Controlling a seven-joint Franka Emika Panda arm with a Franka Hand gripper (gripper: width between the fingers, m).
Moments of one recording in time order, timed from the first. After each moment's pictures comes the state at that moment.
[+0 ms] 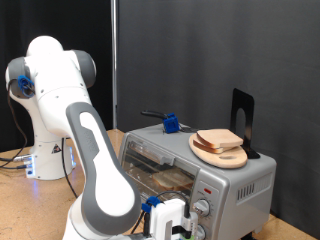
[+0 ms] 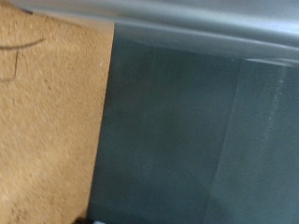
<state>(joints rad) -0.31 1.02 0.14 -1.36 1.34 1.70 -0.21</state>
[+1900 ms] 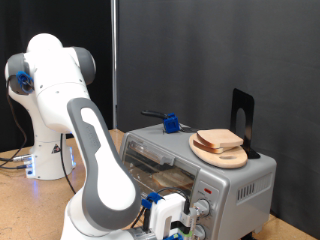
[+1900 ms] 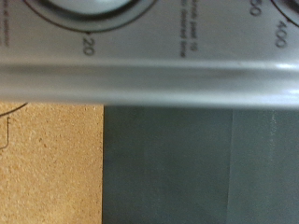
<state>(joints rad) -0.31 0.99 0.12 -1.39 1.27 1.64 -0.05</state>
